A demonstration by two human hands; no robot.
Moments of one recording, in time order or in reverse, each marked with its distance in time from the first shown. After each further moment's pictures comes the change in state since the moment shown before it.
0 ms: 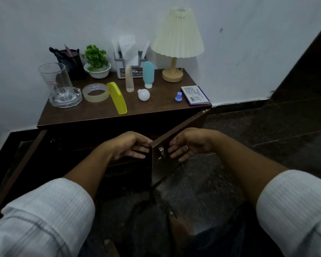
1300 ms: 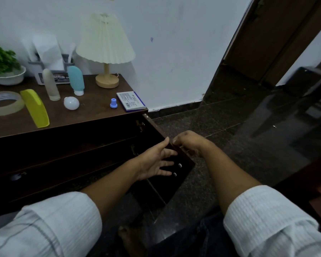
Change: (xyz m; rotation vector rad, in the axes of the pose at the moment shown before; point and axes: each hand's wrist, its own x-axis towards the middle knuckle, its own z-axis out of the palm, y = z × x) left_hand 0.054 0.029 0.236 -0.142 -0.591 0.032; right_hand -0.100 0.083 -0.117 -0.137 0.689 -0.036
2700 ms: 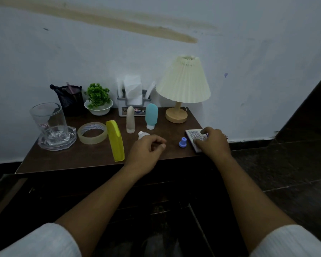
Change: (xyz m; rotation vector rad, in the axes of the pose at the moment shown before) left_hand -0.123 0.095 -0.173 0.792 1.043 0.587; right_hand 0.107 -0.174 0.086 -0.336 0.425 -0.375
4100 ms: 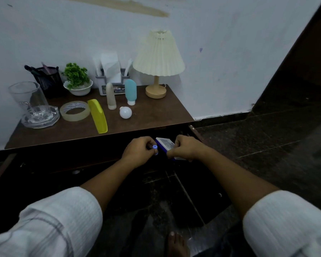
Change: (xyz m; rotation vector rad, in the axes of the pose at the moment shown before) left_hand -0.051 -0.026 0.061 0.201 -0.264 -0.117; right_hand -0.104 0.036 -0.005 -0.059 -0.569 -0.055
